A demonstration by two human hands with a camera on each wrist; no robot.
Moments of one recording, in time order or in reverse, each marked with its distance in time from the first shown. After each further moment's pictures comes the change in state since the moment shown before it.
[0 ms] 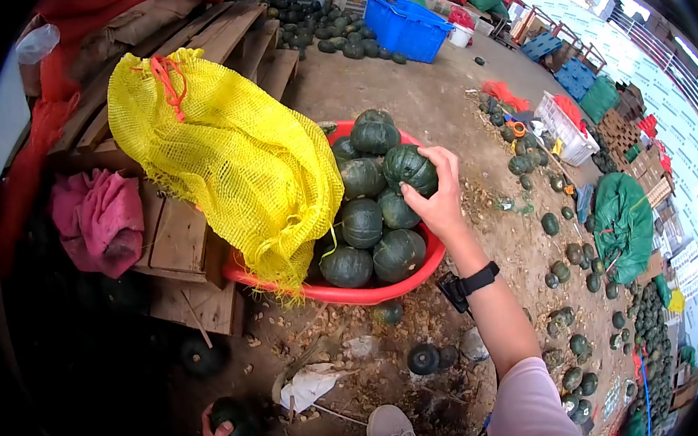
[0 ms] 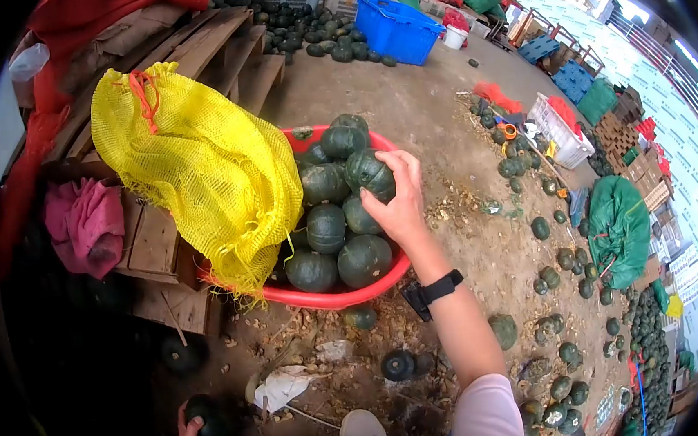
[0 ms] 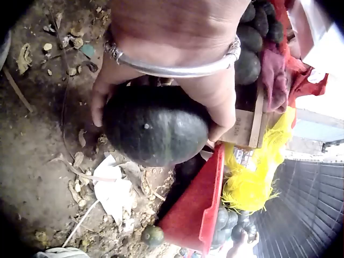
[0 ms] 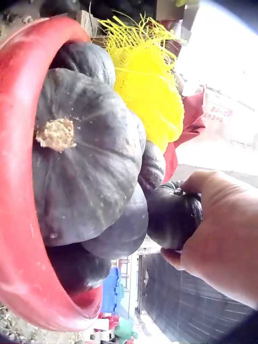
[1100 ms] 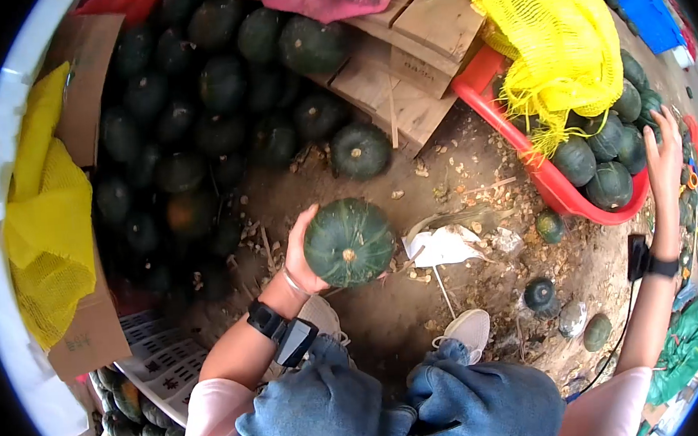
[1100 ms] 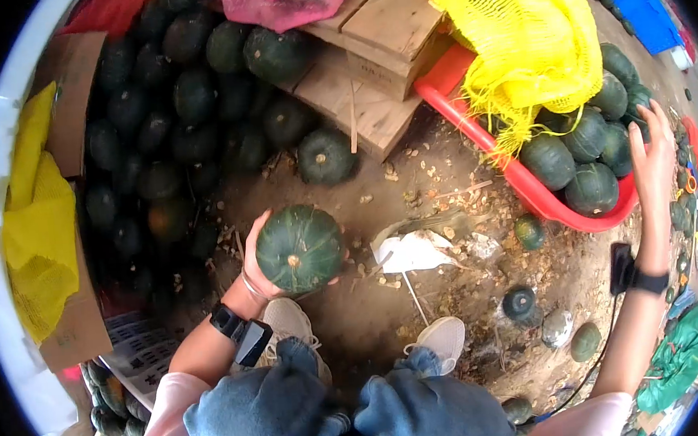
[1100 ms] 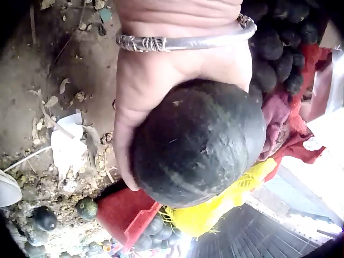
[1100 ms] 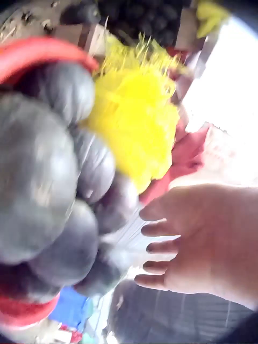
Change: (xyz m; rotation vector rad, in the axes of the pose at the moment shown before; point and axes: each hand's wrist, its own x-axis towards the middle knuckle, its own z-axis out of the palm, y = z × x) left_hand 0.001 0.031 -0.007 -0.967 -0.307 -0.398; right_hand 0.018 0.023 0.007 -0.562 -0.465 -0.272
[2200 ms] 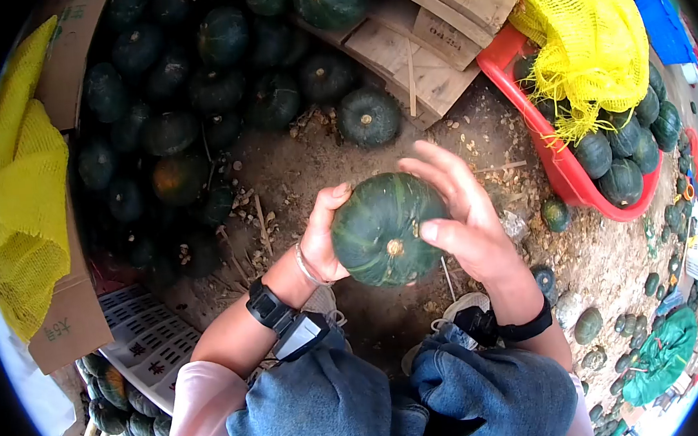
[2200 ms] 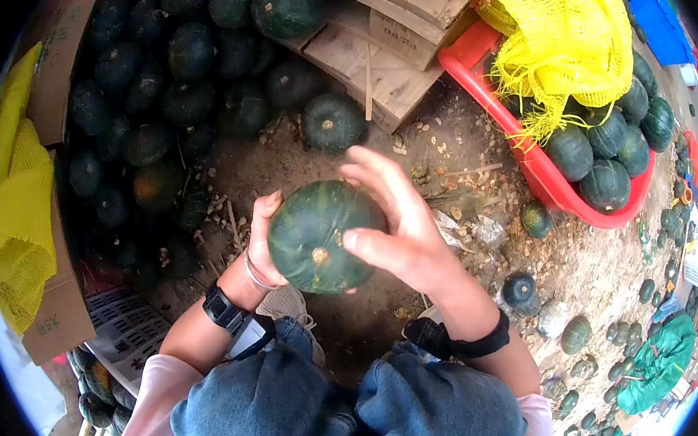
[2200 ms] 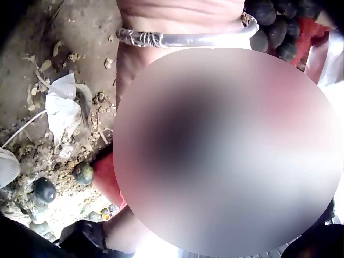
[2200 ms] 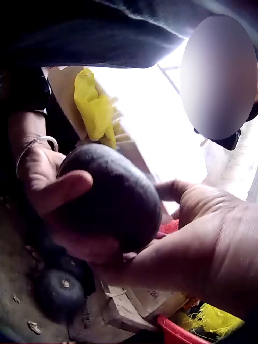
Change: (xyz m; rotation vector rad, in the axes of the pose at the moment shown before) left_hand -0.003 -0.017 0.018 0.160 -0.137 0.040; right_hand -0.089 -0.362 -0.042 2.016 -0.860 0.288
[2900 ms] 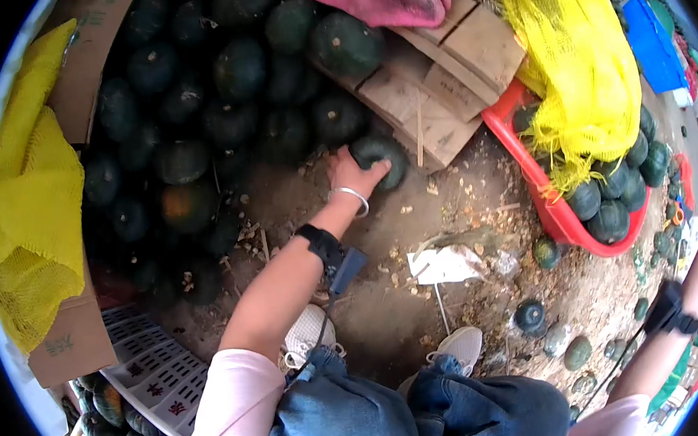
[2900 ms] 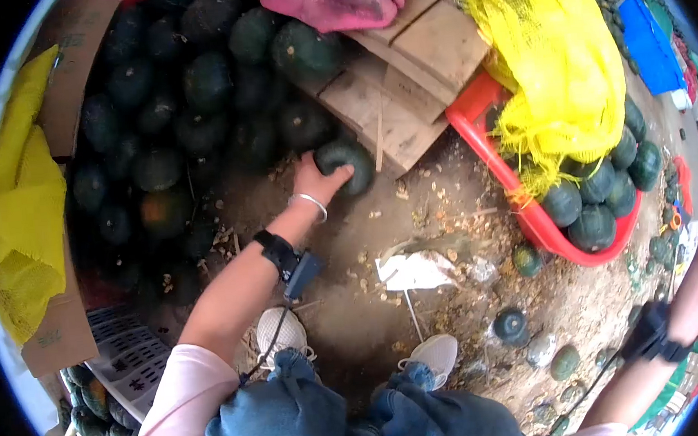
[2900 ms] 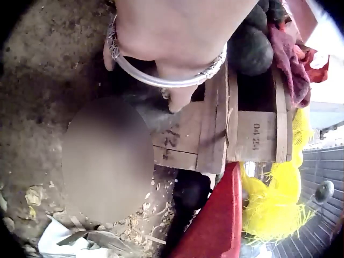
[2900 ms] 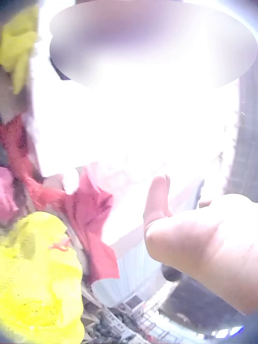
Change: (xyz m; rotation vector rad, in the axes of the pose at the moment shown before) left_hand 0.137 0.062 -0.102 1.526 1.079 0.549; right_hand -0.050 -0.266 -0.146 0.651 -0.215 -0.315
